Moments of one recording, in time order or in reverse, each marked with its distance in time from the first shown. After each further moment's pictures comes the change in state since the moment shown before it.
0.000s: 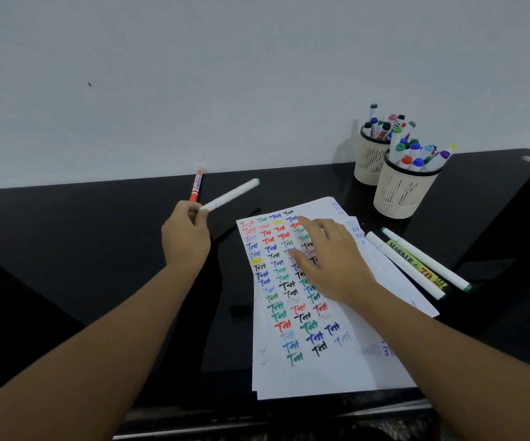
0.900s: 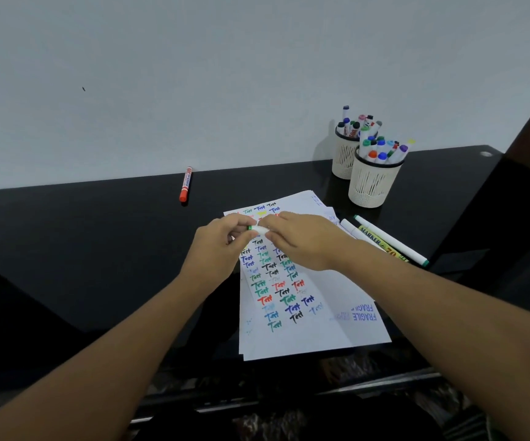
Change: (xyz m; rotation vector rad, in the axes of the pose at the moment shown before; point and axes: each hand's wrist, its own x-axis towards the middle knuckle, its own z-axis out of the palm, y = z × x) left_hand -0.080 0.039 -0.017 -0.103 -0.441 0.385; right_hand -0.003 -0.026 -0.049 -0.115 -0.199 -0.370
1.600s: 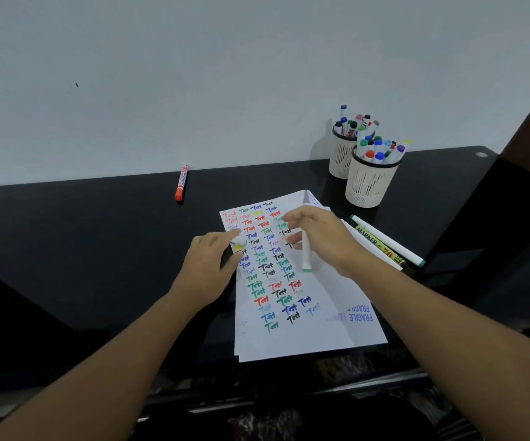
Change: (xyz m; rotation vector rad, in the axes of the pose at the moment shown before) left_hand -0.014 -0.045 0.011 0.314 -0.144 -0.030; right_hand -0.018 0.005 0.001 0.968 0.250 0.557
